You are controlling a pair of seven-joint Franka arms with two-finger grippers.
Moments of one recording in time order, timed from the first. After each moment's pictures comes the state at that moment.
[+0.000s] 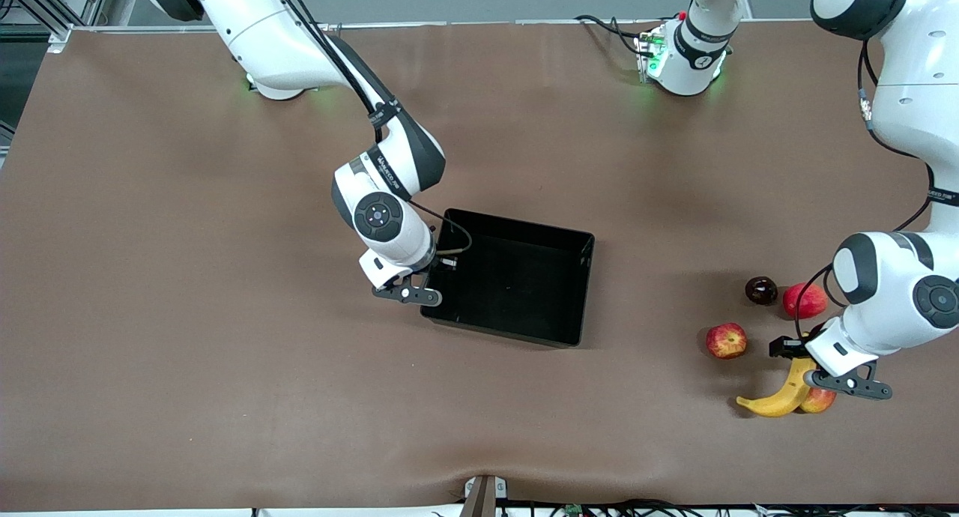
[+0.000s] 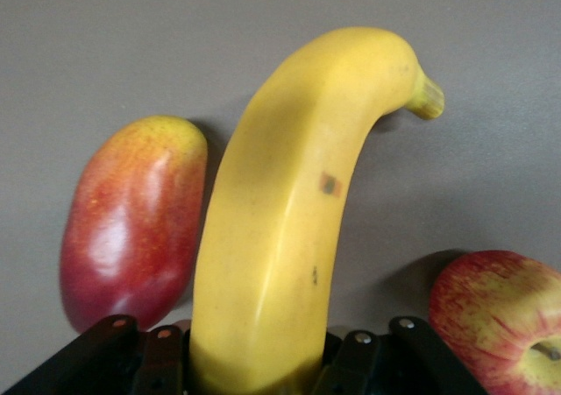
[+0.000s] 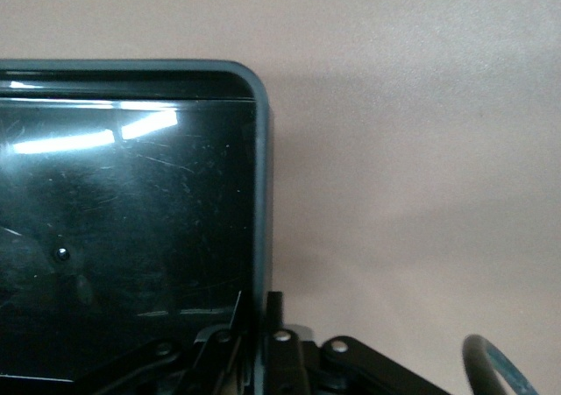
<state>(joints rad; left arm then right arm) 0.36 0.82 -0.31 -1.44 0.28 2.33 0.20 0.56 0.68 0.05 -1.53 0.13 2.20 0.70</state>
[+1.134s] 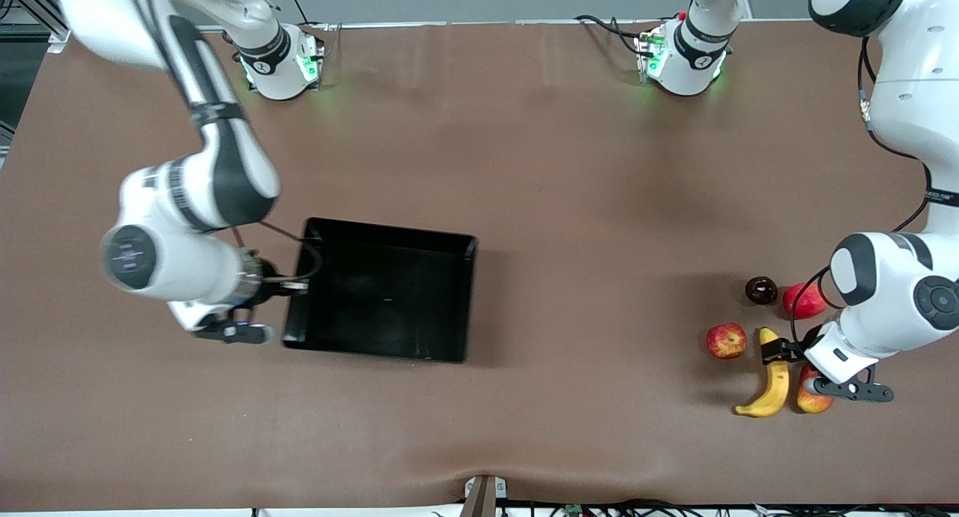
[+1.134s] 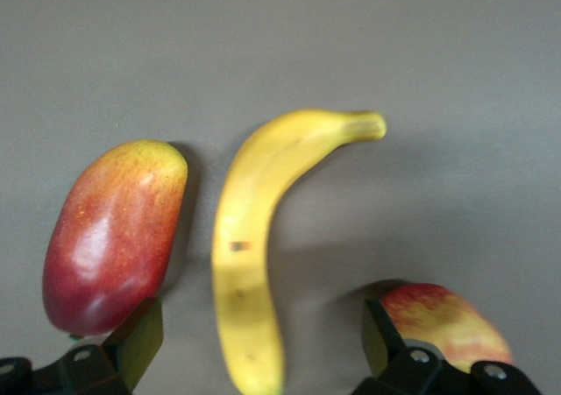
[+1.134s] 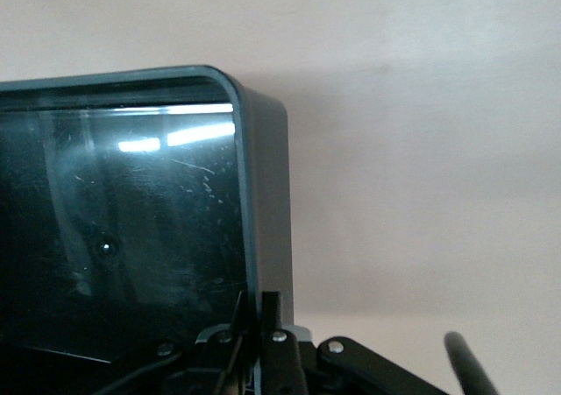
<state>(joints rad) 0.36 0.78 -0.36 -1.42 0.27 2.28 0.07 0.16 0.50 0.02 -1.48 0.15 1.84 0.23</state>
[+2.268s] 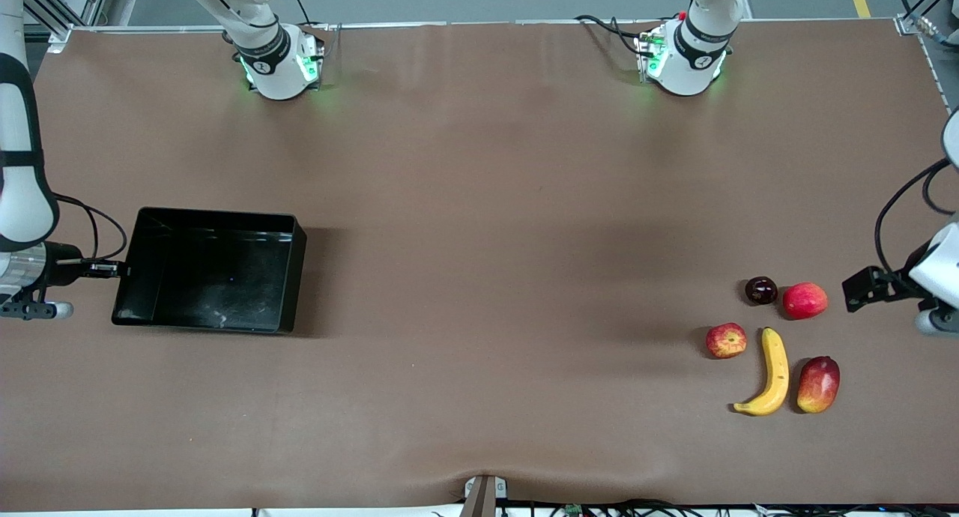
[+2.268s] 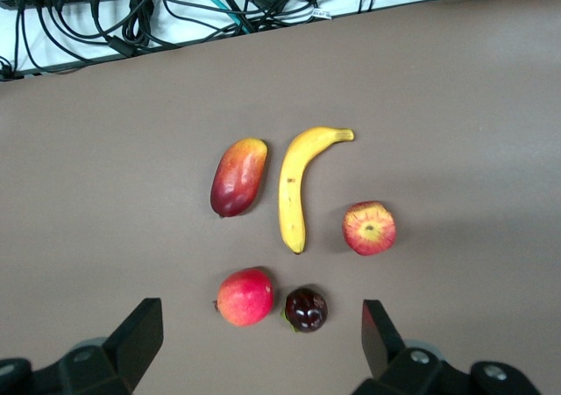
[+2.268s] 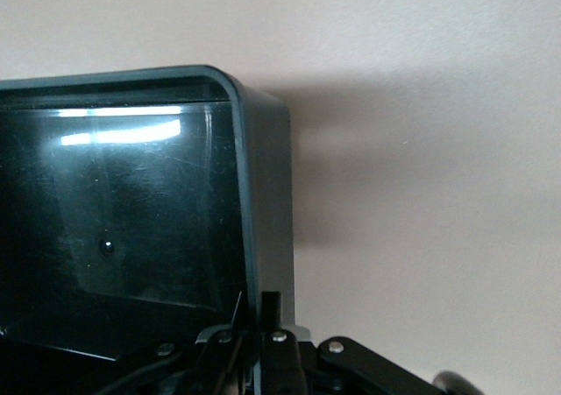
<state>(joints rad) 0.36 0.34 -0.42 -1.41 0.27 1.88 0.04 -0.38 0.49 0.02 -1.70 0.15 1.97 -0.38</state>
